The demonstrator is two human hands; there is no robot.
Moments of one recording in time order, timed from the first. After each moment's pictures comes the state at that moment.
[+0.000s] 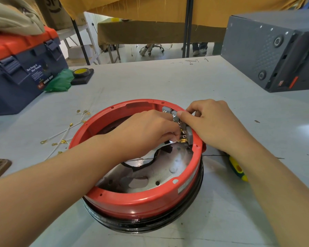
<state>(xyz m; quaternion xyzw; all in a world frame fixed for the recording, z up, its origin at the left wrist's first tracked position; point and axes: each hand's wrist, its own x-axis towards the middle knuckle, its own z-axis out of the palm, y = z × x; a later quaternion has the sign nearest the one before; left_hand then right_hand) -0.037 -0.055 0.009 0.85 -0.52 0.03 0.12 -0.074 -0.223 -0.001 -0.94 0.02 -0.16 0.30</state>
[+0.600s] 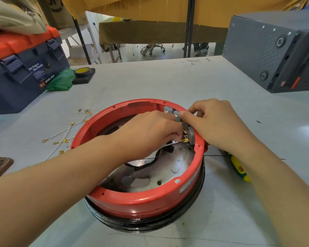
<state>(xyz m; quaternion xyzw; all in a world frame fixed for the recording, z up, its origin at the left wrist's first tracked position) -0.039 -0.057 0.007 0.85 -0.51 0.04 0.11 -0.072 -0.226 -0.003 -0.94 0.02 -0.16 0.30</state>
